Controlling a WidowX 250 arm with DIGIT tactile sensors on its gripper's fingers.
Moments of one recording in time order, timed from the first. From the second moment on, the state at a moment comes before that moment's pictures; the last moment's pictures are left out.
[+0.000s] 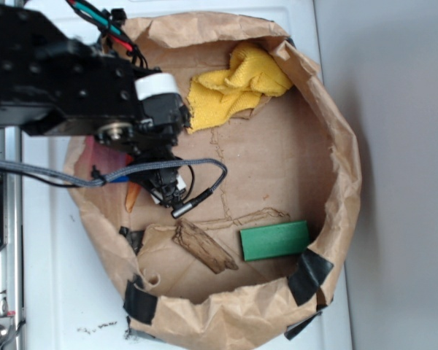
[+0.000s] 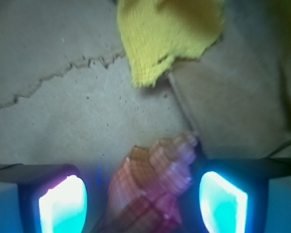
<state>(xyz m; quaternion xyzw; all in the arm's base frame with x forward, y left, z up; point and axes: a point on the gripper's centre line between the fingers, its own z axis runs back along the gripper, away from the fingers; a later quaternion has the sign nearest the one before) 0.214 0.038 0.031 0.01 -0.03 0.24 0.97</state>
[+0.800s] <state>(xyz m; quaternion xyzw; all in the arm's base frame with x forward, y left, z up) 0.215 0.032 0.019 0.05 -0.08 0.25 0.96</state>
